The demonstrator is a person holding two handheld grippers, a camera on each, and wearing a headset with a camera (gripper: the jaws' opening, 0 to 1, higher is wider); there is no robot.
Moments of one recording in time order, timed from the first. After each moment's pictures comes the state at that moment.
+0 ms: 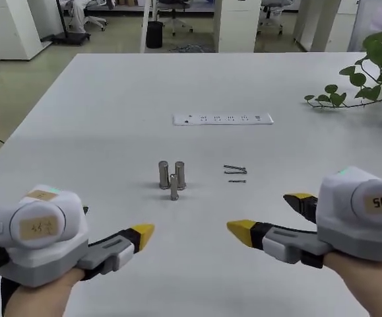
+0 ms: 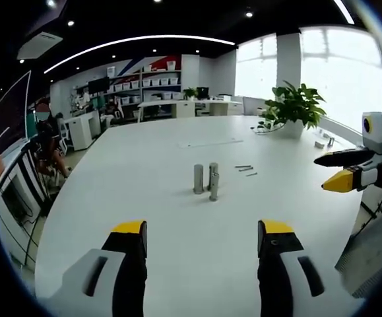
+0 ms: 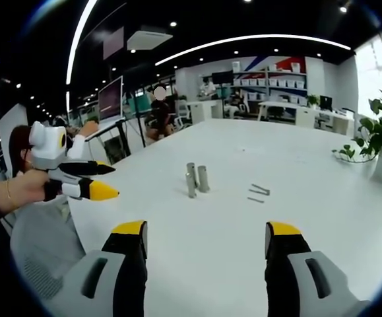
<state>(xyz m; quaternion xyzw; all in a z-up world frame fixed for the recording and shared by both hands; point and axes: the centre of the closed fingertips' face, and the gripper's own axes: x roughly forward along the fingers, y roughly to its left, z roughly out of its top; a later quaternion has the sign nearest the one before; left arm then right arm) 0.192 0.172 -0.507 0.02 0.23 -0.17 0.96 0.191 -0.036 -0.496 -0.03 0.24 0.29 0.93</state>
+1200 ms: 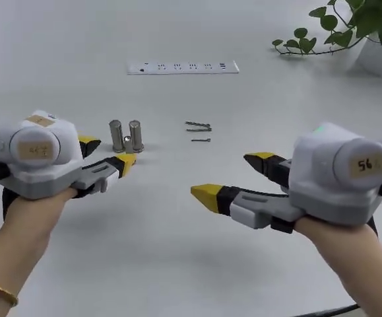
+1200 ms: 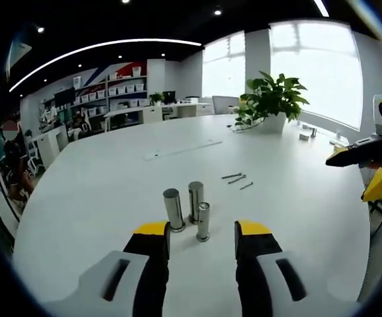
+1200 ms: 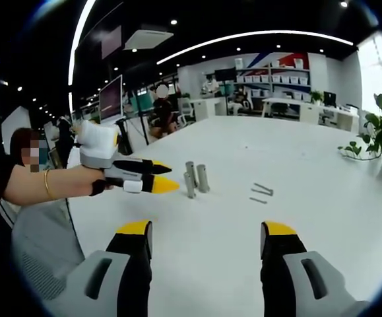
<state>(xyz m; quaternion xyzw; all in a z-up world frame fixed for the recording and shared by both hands) 0.297 0.110 -0.545 0.05 0.21 -0.27 0.94 0.207 -0.033 -0.506 -0.02 0.25 0.30 0.92</state>
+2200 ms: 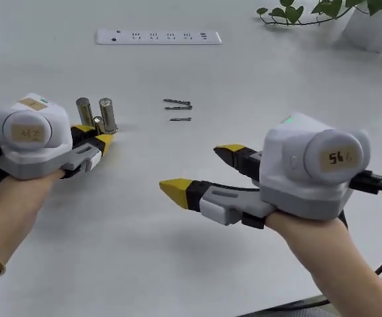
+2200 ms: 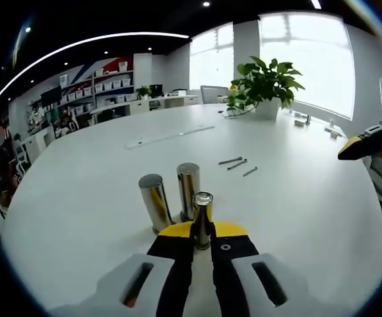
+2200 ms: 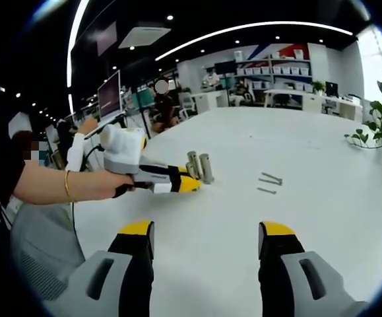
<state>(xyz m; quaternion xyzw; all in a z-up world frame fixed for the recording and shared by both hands) 0.321 0.088 -0.590 0.07 0.23 -0.31 0.92 0.210 -0.021 -0.528 -0.01 0.27 0.31 0.91</state>
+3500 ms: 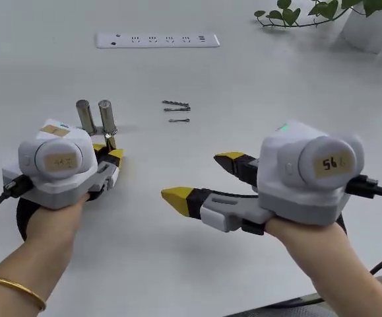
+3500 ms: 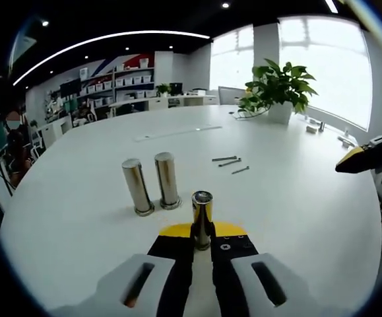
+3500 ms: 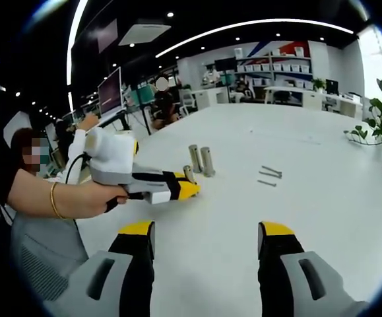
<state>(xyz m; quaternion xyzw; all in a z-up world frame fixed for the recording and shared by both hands) 0.287 0.069 -0.591 0.04 0.24 -0.25 0.94 0.199 -0.026 -0.534 -0.01 0.28 0.31 0.91</state>
